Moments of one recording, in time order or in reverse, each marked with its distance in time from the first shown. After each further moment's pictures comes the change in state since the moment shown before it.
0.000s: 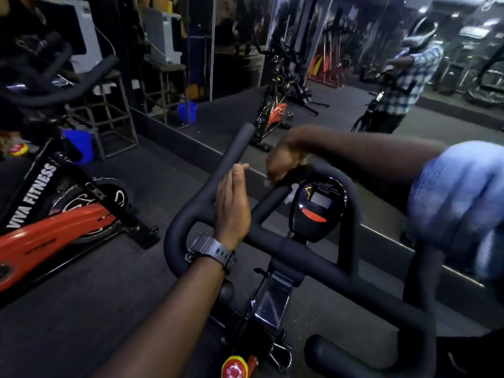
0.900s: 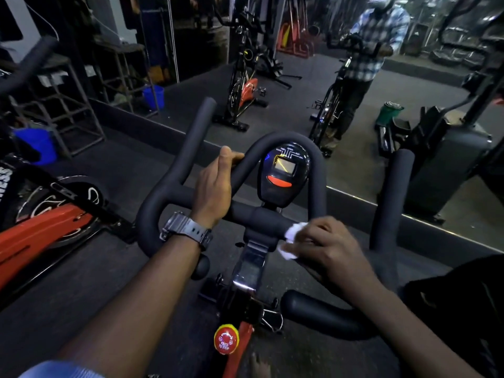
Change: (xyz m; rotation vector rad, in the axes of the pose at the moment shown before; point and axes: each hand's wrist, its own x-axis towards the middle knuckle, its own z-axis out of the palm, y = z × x) left_hand -0.006 -0.005 0.010 0.120 -0.251 0.063; right_hand -0.044 0.099 0.278 -0.061 1.372 -0.641
